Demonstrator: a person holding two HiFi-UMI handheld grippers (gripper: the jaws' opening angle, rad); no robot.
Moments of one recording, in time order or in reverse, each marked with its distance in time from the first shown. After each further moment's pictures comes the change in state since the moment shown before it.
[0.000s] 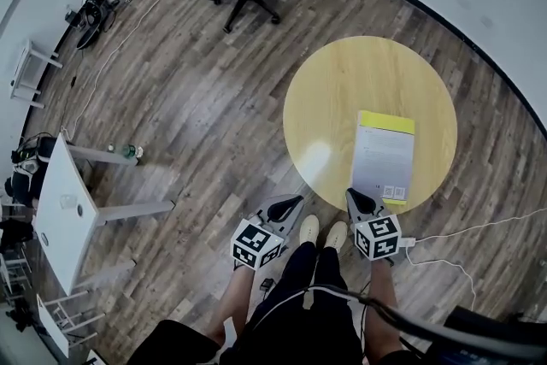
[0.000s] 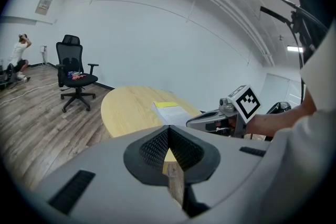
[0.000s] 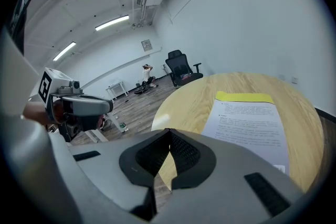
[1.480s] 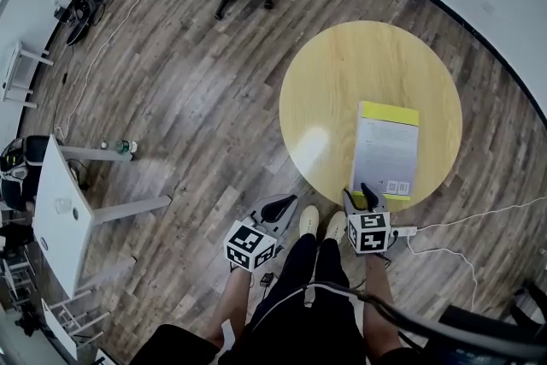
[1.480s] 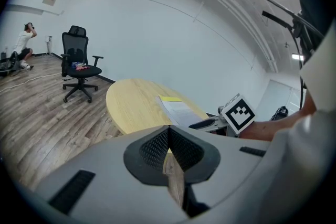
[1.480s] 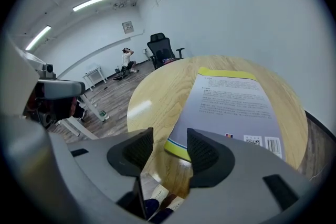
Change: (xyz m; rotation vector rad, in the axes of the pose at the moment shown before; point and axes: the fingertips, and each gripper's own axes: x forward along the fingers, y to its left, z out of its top) left arm -0.003 0.024 -0.027 -0.078 0.017 0.002; right arm 0.027 -0.026 -0.054 0.036 0.180 -0.226
